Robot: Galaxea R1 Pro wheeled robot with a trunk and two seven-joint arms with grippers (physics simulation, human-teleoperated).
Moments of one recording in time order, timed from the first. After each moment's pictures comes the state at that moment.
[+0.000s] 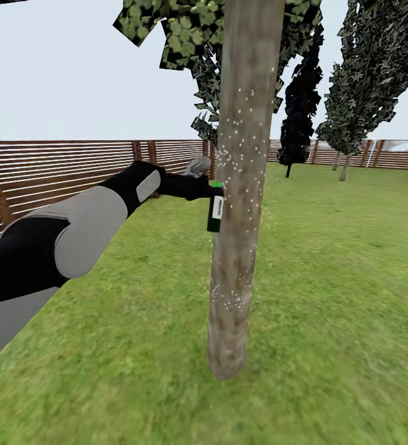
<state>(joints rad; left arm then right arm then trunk) -1.75 -0.17 0.00 -0.05 0.10 0.66 -0.85 -0.37 -0.04 0.53 0.06 -0.44 -0.27 -0.20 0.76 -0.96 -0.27</state>
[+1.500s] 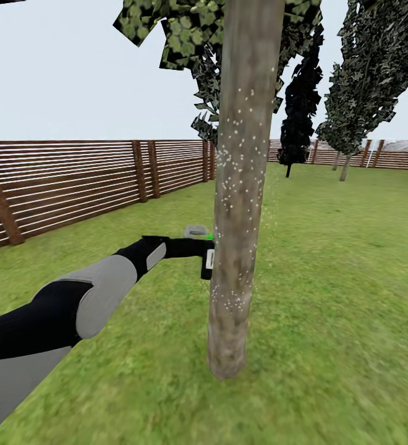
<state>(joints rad) -1.40 -0.17 0.00 -0.03 0.03 0.26 -0.73 -0.37 -0.04 0.58 0.06 -0.44 -0.26 -0.20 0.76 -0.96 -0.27</state>
